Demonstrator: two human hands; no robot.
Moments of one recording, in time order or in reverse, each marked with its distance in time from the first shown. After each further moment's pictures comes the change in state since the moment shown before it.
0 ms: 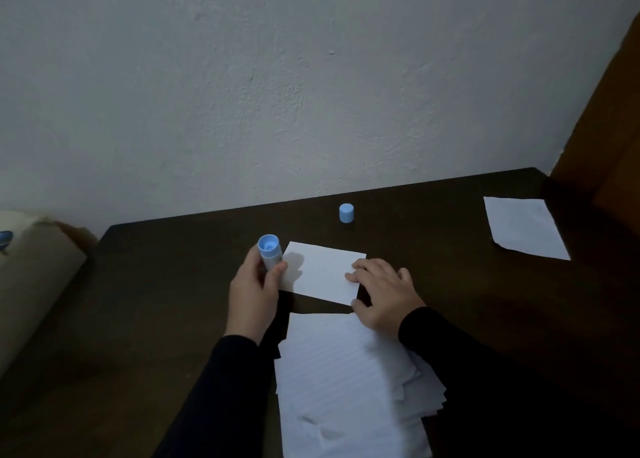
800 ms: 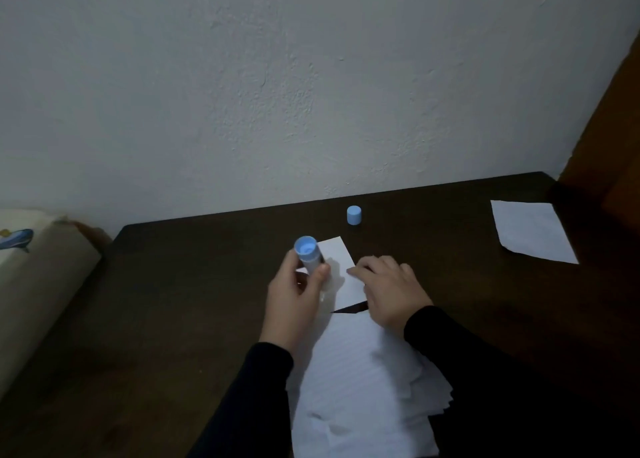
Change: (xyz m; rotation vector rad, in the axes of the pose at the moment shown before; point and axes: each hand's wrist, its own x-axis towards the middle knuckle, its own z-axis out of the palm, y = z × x) left_hand -0.031 0.035 0.020 -0.146 -0.101 0.050; right_hand 0.002 -0.012 -0.014 -0.150 -0.008 -0.062
